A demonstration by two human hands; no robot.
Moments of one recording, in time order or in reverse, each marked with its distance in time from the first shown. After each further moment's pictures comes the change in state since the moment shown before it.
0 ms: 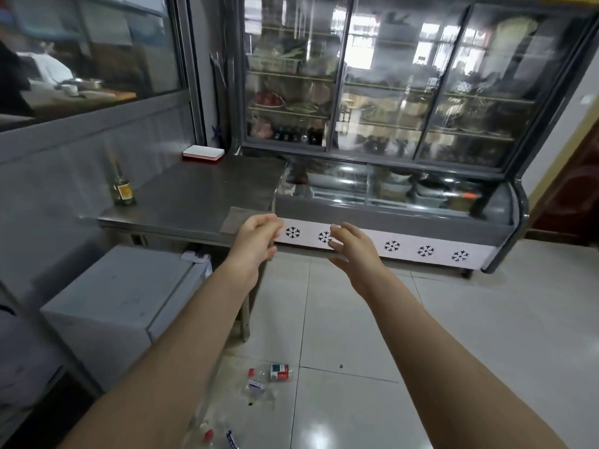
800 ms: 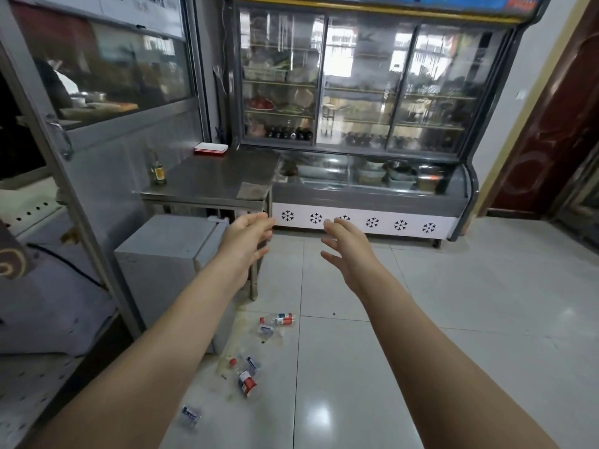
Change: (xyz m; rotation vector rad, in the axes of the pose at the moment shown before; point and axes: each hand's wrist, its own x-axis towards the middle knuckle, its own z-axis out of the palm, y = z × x) left_hand -0.338 -0.002 -0.112 0.018 -0.042 0.027; right_hand -0.373 0.036 0.008 0.050 0.027 -0.056
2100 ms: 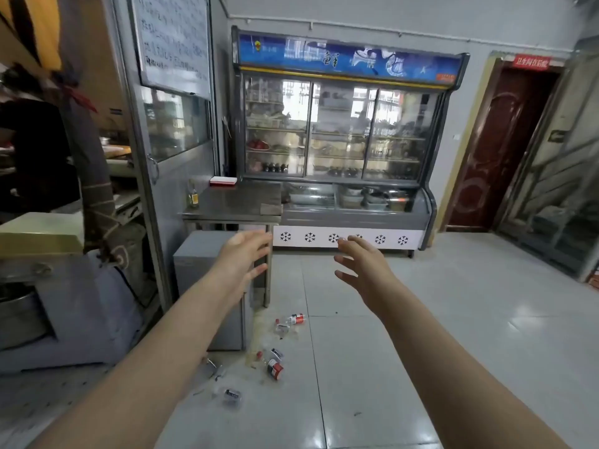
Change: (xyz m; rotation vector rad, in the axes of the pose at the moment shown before) left_hand -0.296 0.070 -0.271 -0.033 -0.205 0.023; right_hand -0.375 0.016 0.158 -0.047 0.080 -0.077
